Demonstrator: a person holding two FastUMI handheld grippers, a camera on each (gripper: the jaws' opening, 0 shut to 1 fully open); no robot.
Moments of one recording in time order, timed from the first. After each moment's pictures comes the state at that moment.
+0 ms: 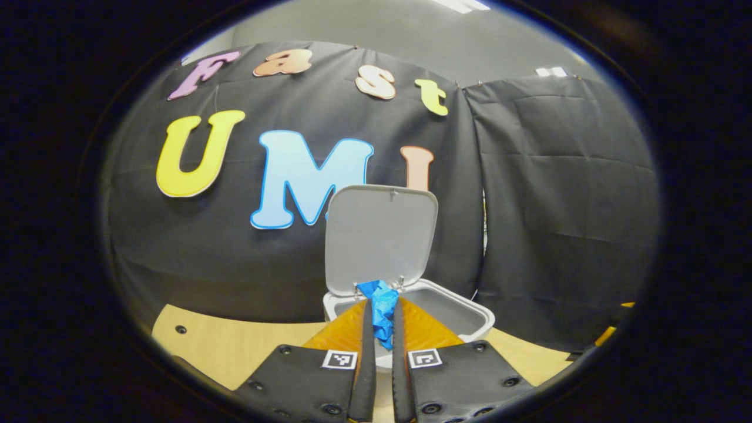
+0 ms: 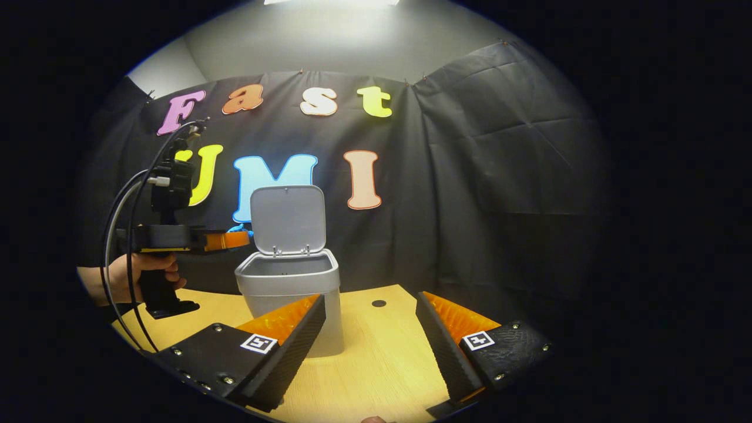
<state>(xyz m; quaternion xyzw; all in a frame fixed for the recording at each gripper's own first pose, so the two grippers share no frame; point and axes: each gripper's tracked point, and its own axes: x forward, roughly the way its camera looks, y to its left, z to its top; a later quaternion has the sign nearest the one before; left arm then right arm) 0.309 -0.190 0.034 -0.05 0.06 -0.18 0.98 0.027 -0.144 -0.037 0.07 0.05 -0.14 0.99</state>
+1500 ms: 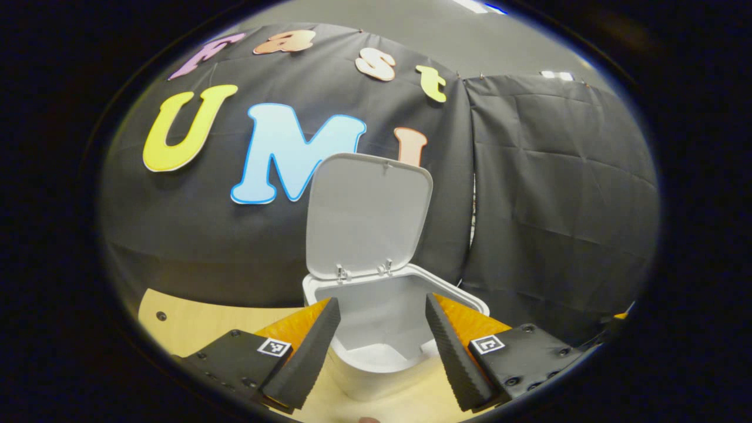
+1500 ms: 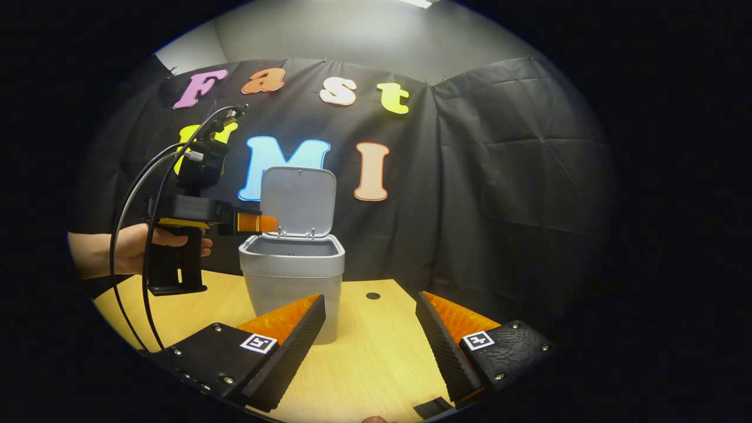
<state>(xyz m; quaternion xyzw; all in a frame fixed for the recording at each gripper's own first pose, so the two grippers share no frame) 0.309 -0.188 0.023 -0.08 0.08 -0.21 0.97 0.024 -0.116 -0.041 0.01 0.07 -0.12 0.99</state>
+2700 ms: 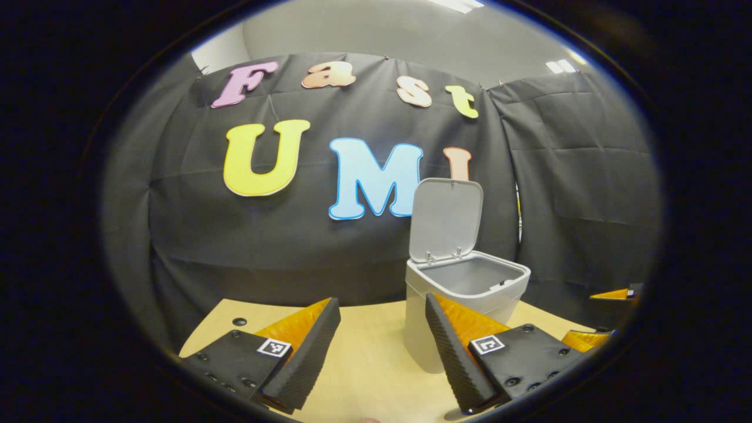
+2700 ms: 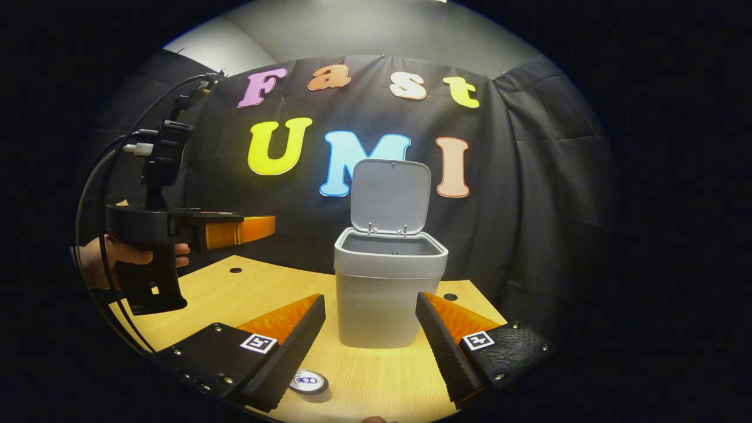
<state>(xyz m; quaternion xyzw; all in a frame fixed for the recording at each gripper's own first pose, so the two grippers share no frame) 0.179 -0.030 0.012 -0.03 0.05 -0.07 1.00 0.060 -0.001 -0.051 0.01 0.08 0.06 1.00</state>
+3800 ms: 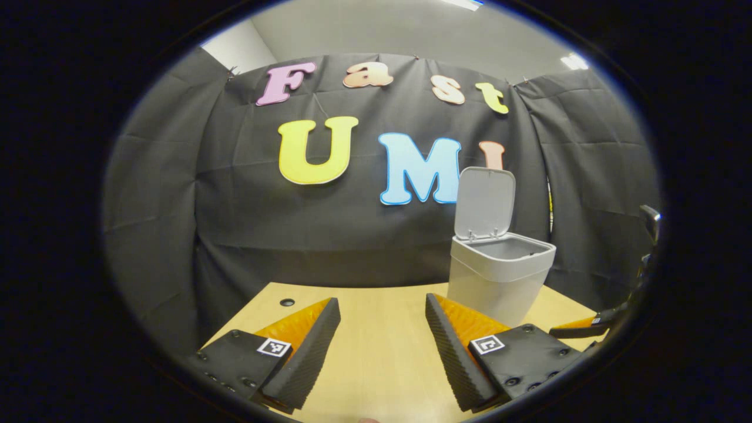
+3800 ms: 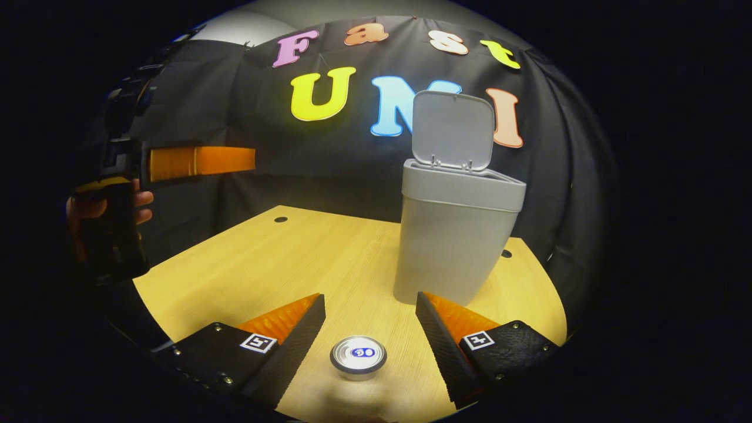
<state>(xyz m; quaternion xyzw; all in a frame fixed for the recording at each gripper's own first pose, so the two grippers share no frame) 0.095 0.045 -0.016 -0.03 0.06 0.02 1.00 0.053 0.078 -0.149 0.01 0.21 0.17 0.96</state>
